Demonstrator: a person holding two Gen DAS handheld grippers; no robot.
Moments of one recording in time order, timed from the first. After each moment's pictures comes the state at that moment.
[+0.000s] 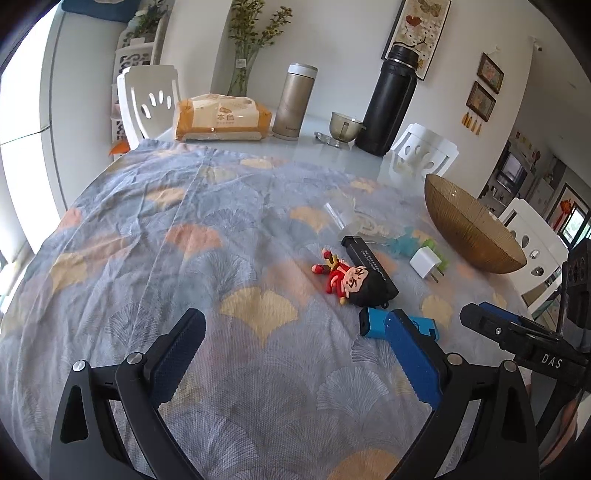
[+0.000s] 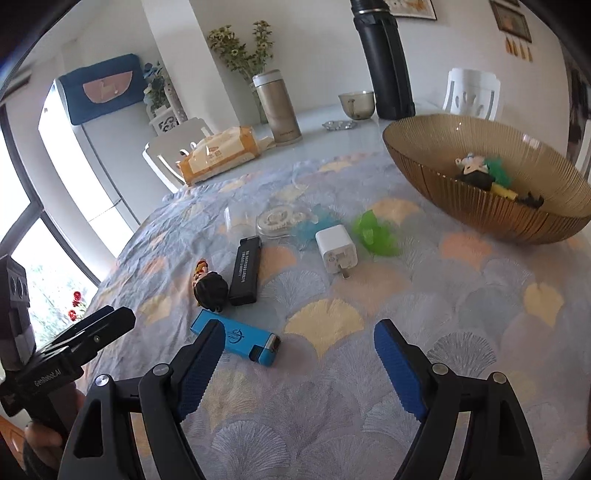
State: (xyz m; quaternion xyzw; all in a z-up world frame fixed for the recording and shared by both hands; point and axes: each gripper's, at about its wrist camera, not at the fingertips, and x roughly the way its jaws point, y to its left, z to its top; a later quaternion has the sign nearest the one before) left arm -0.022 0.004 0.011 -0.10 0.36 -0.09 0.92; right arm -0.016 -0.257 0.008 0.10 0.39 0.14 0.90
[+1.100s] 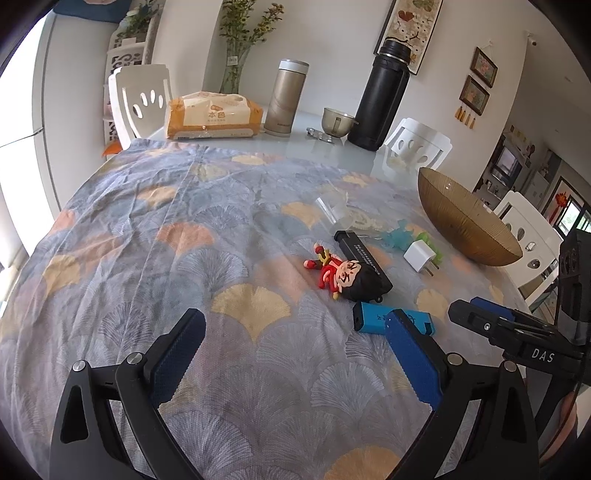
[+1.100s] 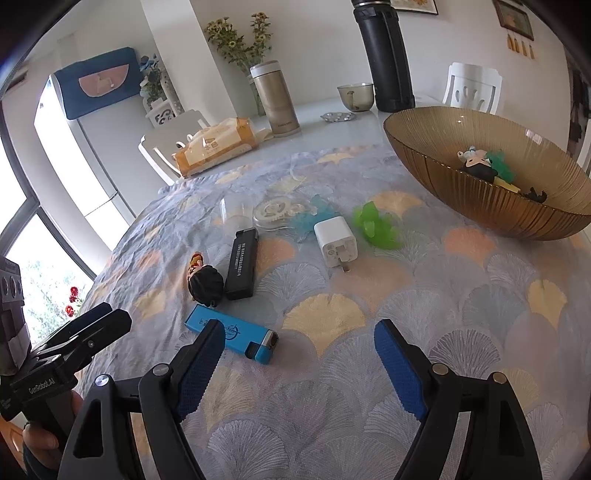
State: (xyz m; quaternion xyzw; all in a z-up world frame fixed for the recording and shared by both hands) left arm -0.021 0.000 0.011 -0.09 0.37 -0.10 0.92; right arm -0.011 -0.253 0.004 0.09 0.40 0.14 0.90
